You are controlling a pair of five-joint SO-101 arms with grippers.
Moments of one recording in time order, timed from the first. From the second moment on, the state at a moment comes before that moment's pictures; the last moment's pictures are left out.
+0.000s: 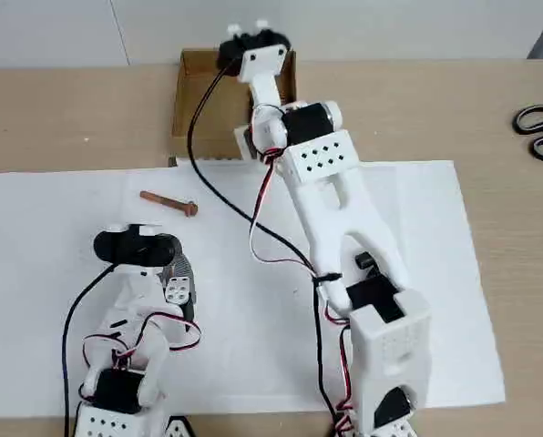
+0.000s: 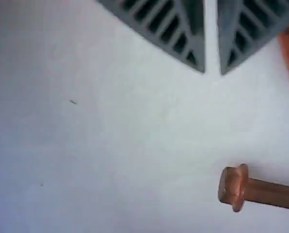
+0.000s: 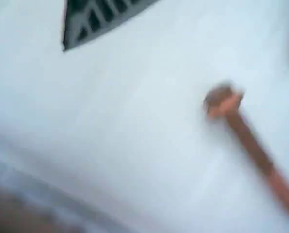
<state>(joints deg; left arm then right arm) 6.8 -103.2 96.7 49.9 11.0 -26.5 24.2 -37.2 80.6 -2.6</state>
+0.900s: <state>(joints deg) 6.8 -103.2 96.7 49.9 11.0 -29.3 -10.7 2.3 96.4 -2.6</state>
